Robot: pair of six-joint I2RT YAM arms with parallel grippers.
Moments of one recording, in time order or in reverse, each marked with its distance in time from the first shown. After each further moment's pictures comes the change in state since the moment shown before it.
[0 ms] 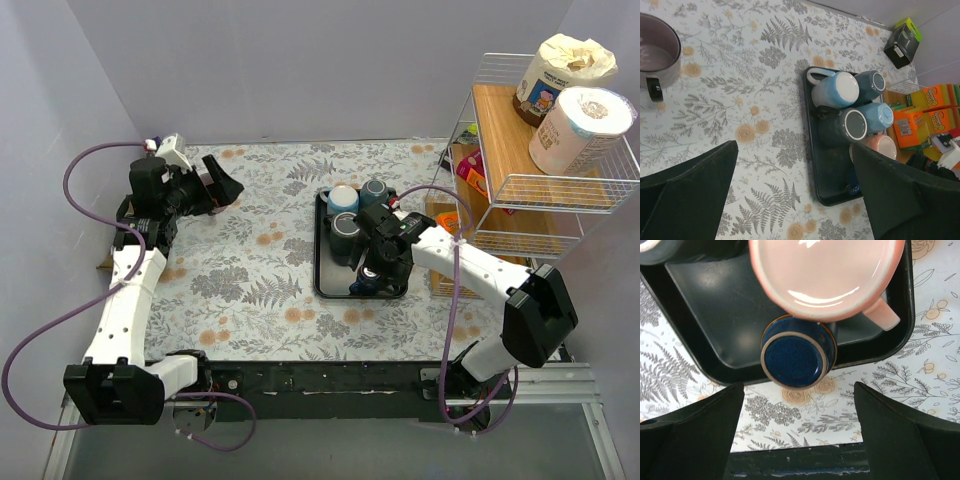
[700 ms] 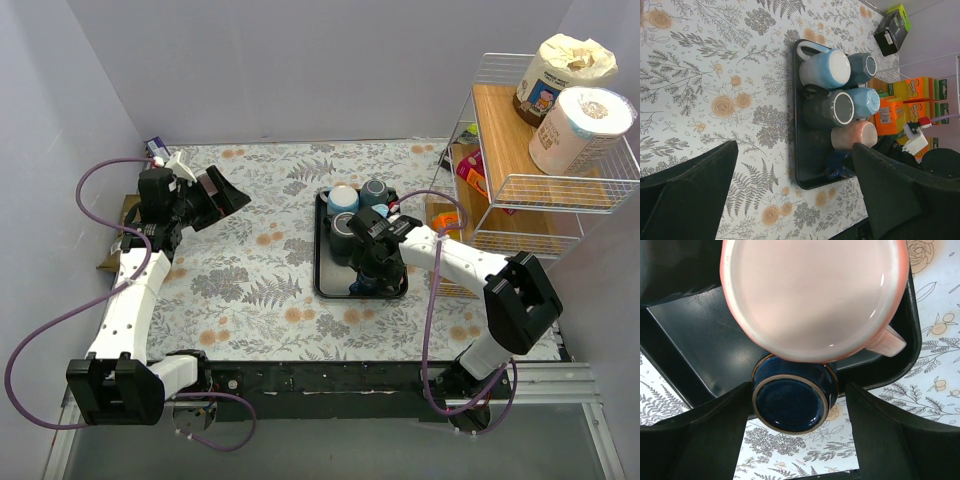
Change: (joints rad) left arm 0.000 -0.011 -0.119 0.005 0.067 -0.152; right arm -0.001 0.108 -0.026 0.067 0.078 0.094
